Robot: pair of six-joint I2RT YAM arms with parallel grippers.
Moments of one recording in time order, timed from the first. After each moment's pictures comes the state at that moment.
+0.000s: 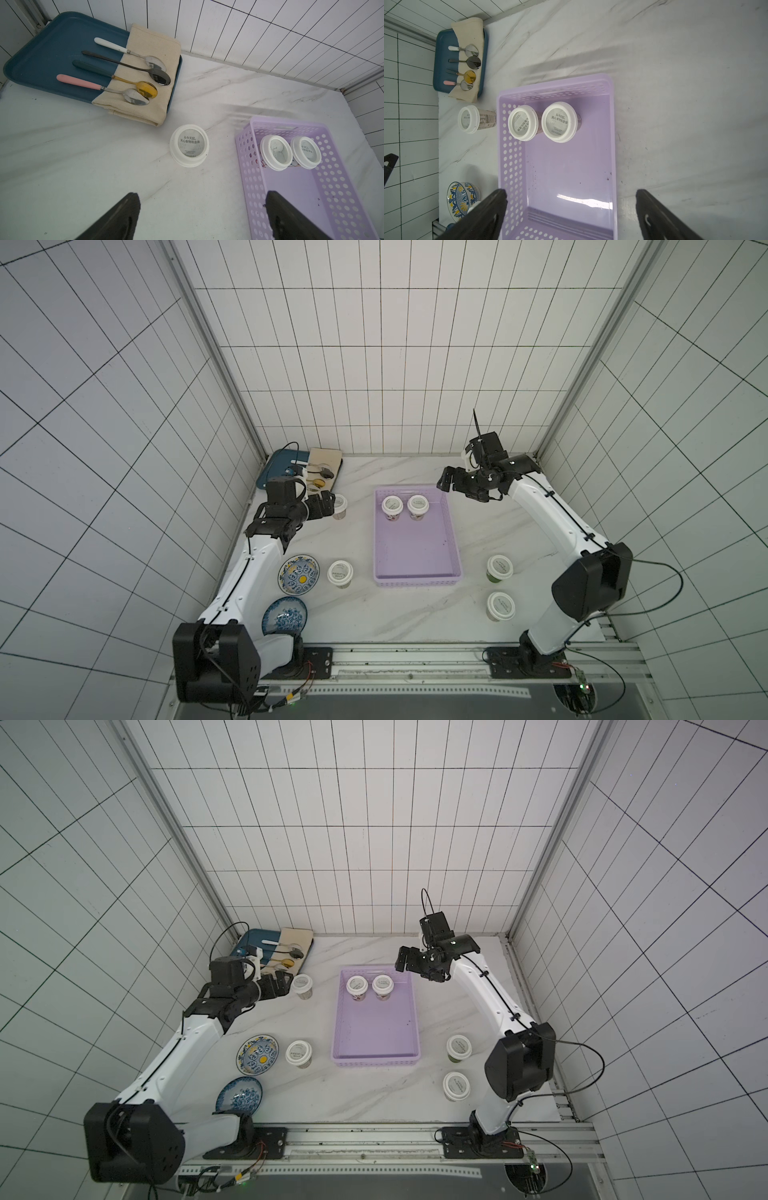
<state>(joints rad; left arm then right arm) -0.02 1.23 0.96 -0.36 0.23 -0.24 0.43 1.64 1.65 -0.95 -0.16 0.46</state>
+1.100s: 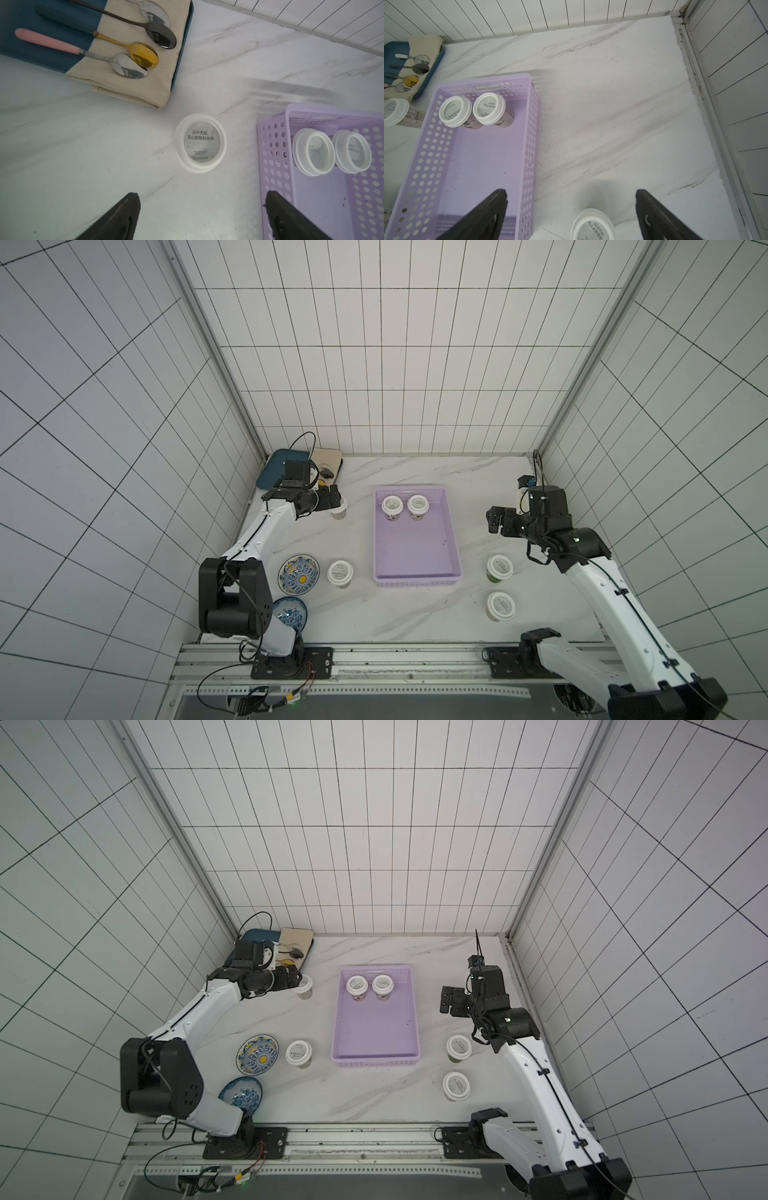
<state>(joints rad) -0.06 1.57 1.23 -0.58 0.18 -0.23 0.31 0.97 1.00 -0.73 0.07 0.19</state>
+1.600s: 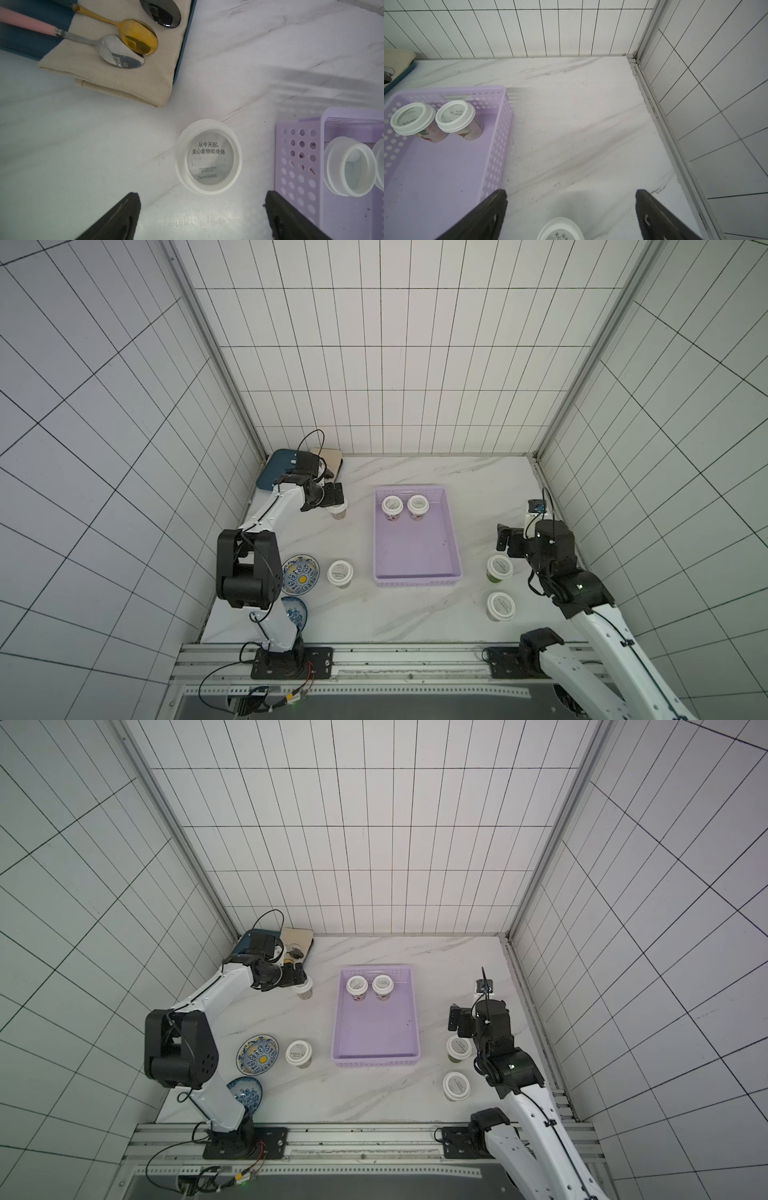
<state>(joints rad) -0.07 1.78 1.41 -0.69 0.15 -0.23 0.36 0.70 0.70 -0.51 0.29 0.12</state>
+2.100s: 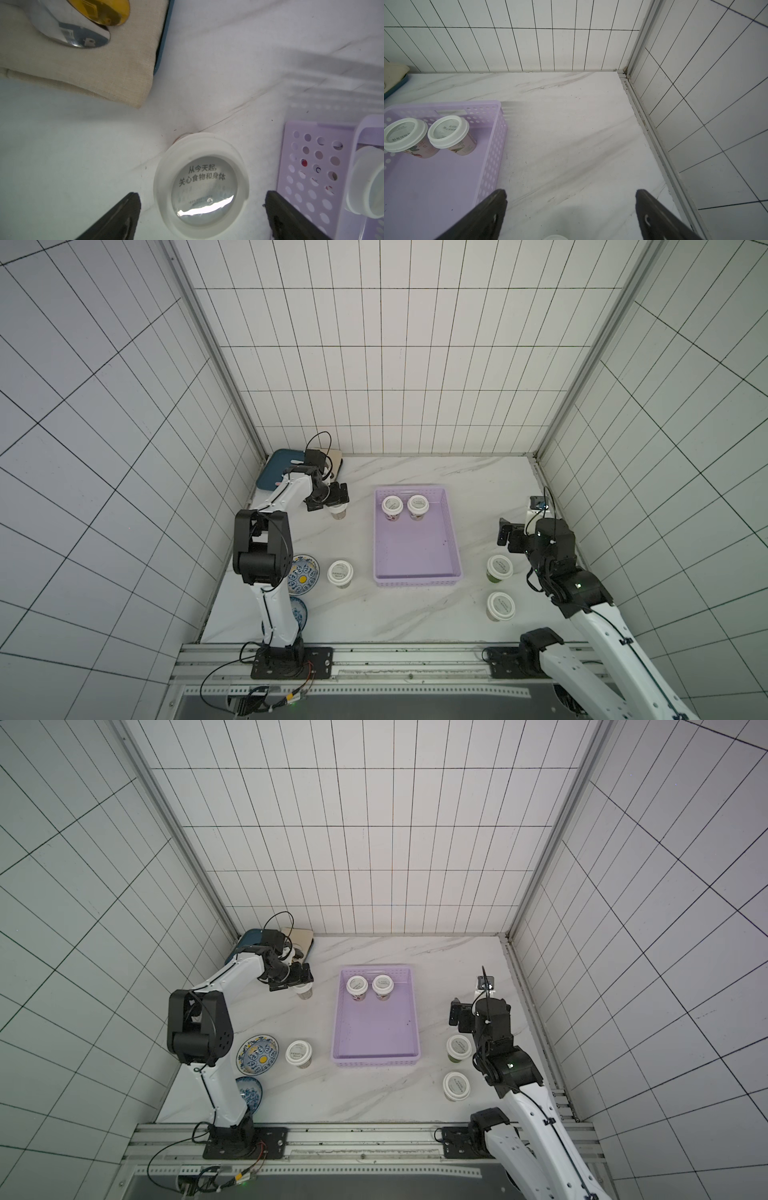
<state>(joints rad) -0.08 1.97 1.58 -0.81 0.21 -0.24 0.37 0.71 0.70 -0.45 0.33 0.10</state>
